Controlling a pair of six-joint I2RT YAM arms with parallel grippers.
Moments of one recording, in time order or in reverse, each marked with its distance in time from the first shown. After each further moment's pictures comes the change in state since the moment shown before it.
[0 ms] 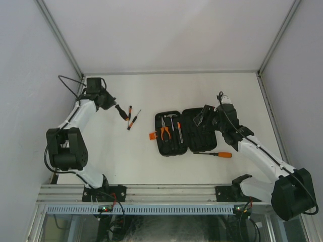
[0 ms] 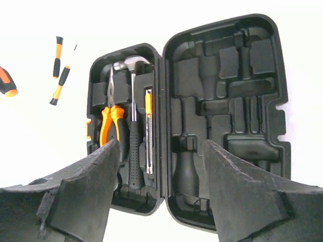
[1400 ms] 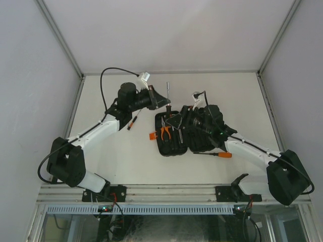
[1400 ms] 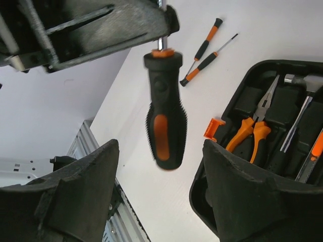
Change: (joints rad) left arm -0.529 -0.180 -0.176 0.607 0.452 0.071; right arm 0.214 0.135 0.000 0.493 -0.300 0.129
